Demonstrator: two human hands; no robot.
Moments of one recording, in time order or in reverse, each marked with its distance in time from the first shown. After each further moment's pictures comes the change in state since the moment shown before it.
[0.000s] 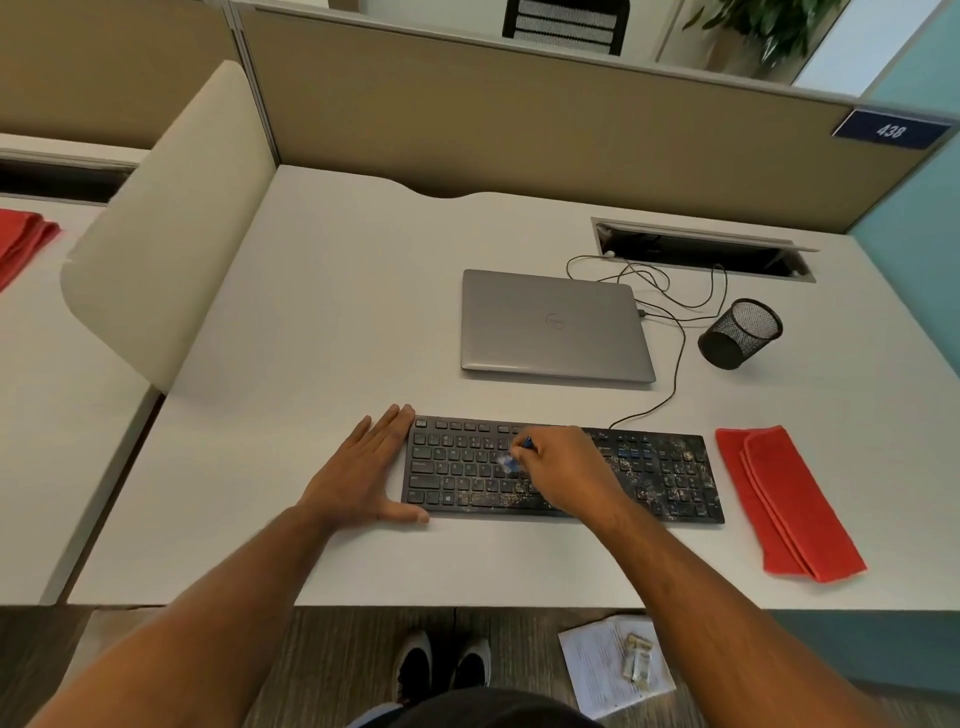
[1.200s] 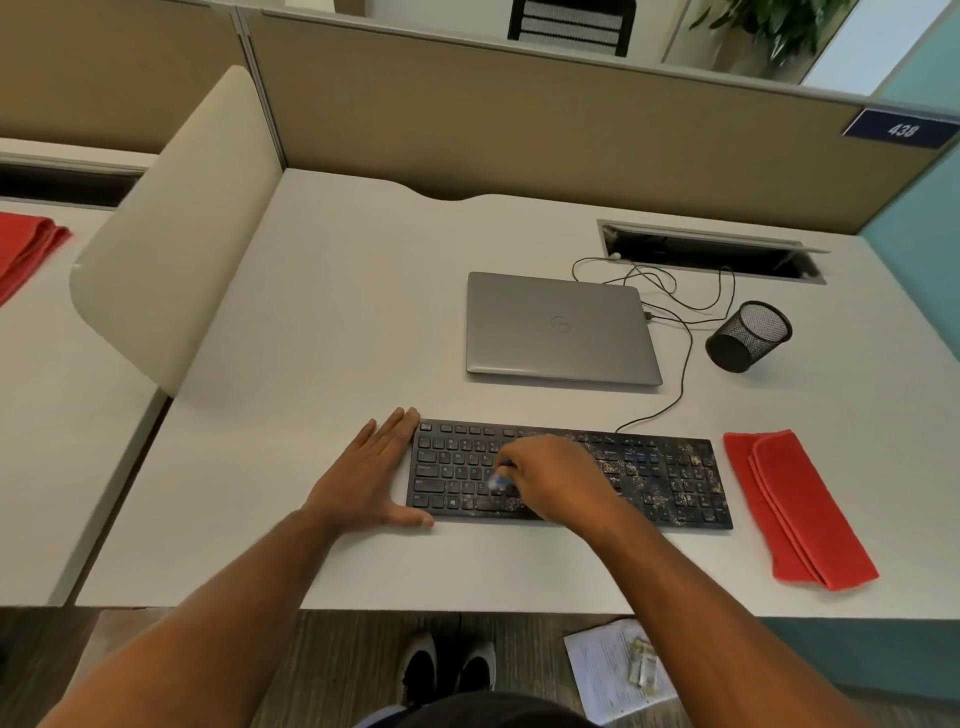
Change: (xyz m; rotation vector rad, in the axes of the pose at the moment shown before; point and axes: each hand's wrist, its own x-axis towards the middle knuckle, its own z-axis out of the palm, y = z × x) left_hand 0.000 -0.003 0.001 -0.014 0.000 -0.002; right_hand 0.001 -0.018 0.004 -0.286 -0.104 -0.175
